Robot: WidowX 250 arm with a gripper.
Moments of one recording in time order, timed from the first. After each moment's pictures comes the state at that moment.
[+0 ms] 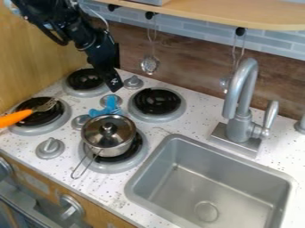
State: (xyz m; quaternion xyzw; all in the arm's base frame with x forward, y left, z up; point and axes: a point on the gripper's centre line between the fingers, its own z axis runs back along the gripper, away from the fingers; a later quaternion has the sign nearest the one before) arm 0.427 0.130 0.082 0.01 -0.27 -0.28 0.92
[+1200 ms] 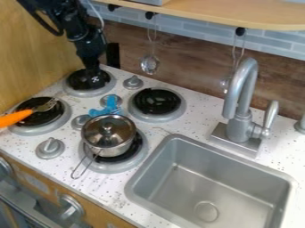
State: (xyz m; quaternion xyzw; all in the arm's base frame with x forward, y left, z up) arm 0.386 0.232 0.082 0.08 -0.17 -0.29 0.94
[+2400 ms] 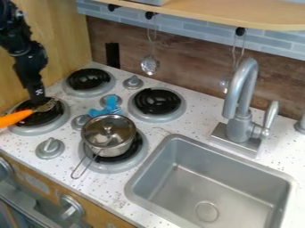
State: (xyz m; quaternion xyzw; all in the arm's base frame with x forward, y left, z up) arm 0.305 0.333 0.050 0.11 -0.09 -0.12 0.98
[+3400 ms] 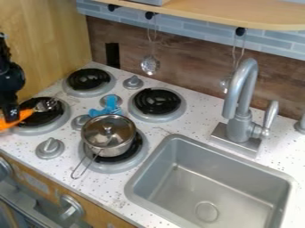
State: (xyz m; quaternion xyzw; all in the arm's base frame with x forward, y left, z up) arm 0.262 0.353 0.010 0.08 -0.03 -0.12 0.99
